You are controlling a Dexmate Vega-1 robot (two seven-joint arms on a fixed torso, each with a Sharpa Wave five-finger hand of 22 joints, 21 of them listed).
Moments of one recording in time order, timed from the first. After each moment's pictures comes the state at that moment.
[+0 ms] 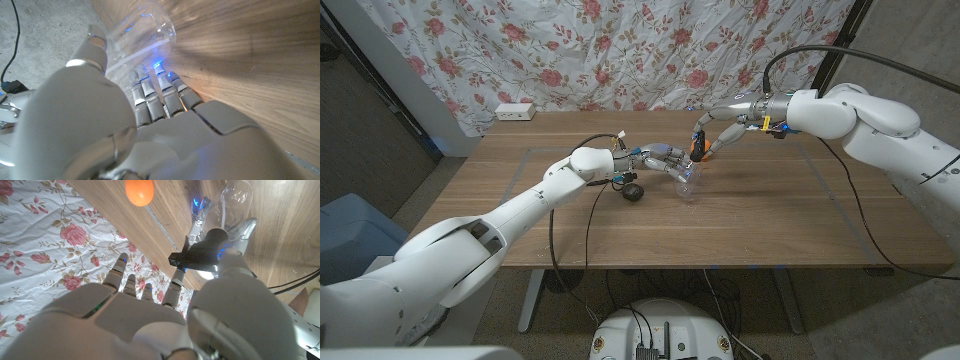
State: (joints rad) left arm 0.41 0.43 0.79 -1.13 -0.24 -0.31 -0.58; left_hand 1.04 -0.05 0.32 -0.18 0.19 0.53 -0.04 0.62 0.21 0.71 -0.11 0.24 0.49 0.60 -0.06 0.25 0.23 0.32 -0.04 0.19 0.17; right arm -0.60 -1.05 -0.47 -2.01 -0.50 0.17 0.53; right_hand 0.79 -0.11 0.34 -0.13 0.30 0.58 -0.22 0.37 0.23 -0.10 -0.01 0.22 0.20 -0.12 0.15 0.22 0.30 0.22 0.17 0.19 0.17
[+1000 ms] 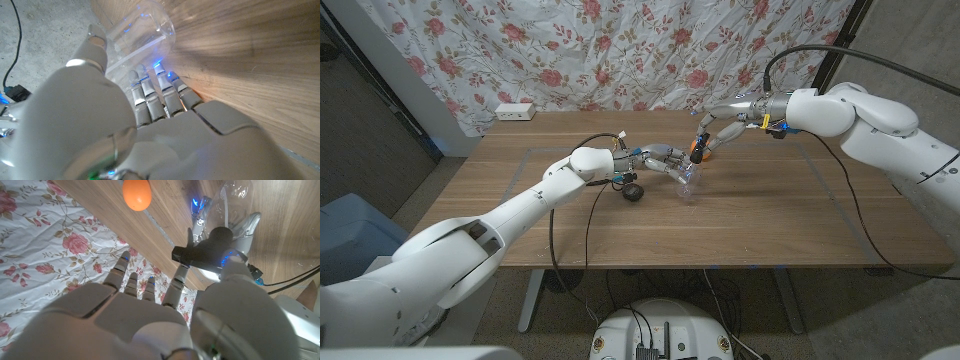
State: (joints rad) left arm 0.42 0.45 0.80 -1.16 -0.23 -0.30 -0.58; left_hand 1.04 -0.05 0.32 -0.18 0.20 0.53 -0.04 0.62 0.21 0.72 -0.11 0.23 0.49 0.60 -0.06 0.25 0.23 0.32 -0.04 0.19 0.17; right arm -0.60 -1.05 -0.47 -2.02 -0.46 0.11 0.55; right_hand 0.68 -0.09 0.31 -0.10 0.31 0.76 -0.21 0.44 0.24 0.01 -0.02 0.24 0.20 -0.08 0.13 0.24 0.30 0.27 0.13 0.19 0.17
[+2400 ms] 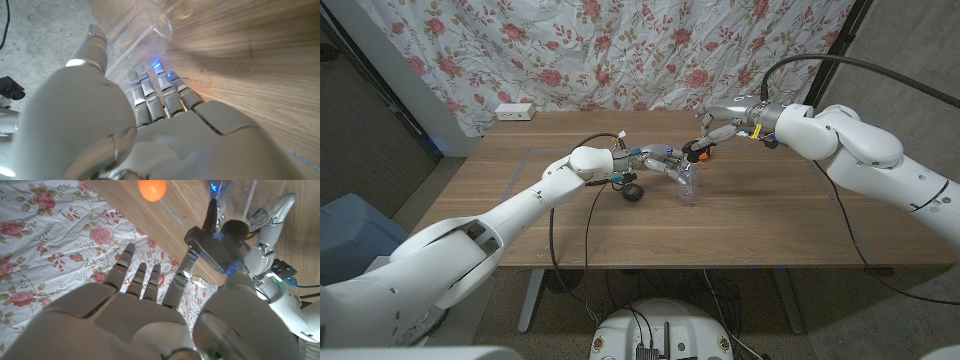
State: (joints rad) left arm 0.42 0.45 0.80 -1.16 -0.23 -0.30 -0.58; left_hand 1.04 -0.05 0.32 -0.19 0.20 0.53 -0.04 0.61 0.21 0.72 -0.11 0.23 0.49 0.60 -0.06 0.25 0.23 0.32 -0.04 0.19 0.17; right arm -0.73 -1.03 -0.47 -2.18 -0.64 -0.16 0.42; right_hand 0.57 -0.07 0.27 -0.08 0.27 1.07 -0.19 0.54 0.22 0.28 -0.04 0.27 0.20 0.12 0.01 0.32 0.30 0.43 0.10 0.20 0.17
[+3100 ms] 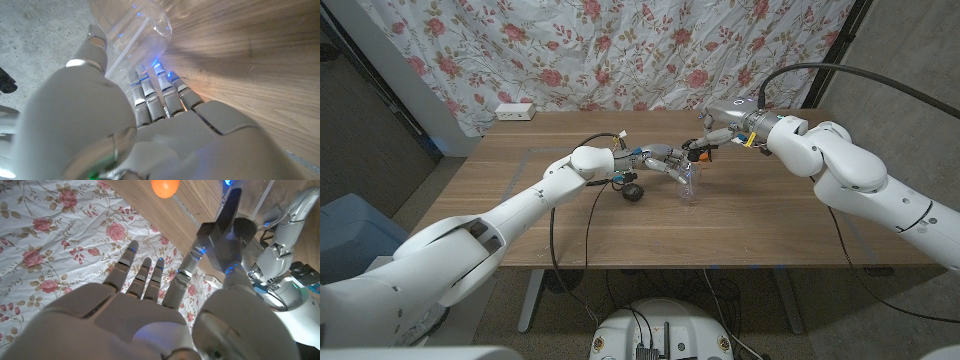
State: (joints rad) left arm 0.41 0.44 0.80 -1.14 -0.23 -0.29 -0.58; left_hand 1.04 -0.05 0.32 -0.18 0.20 0.53 -0.04 0.61 0.21 0.72 -0.11 0.23 0.49 0.60 -0.06 0.25 0.23 0.32 -0.04 0.19 0.17; right arm -0.79 -0.98 -0.50 -2.24 -0.81 -0.30 0.37; right_hand 0.58 -0.05 0.27 -0.11 0.27 1.22 -0.17 0.60 0.22 0.40 -0.08 0.28 0.20 0.21 -0.04 0.35 0.30 0.49 0.06 0.21 0.17
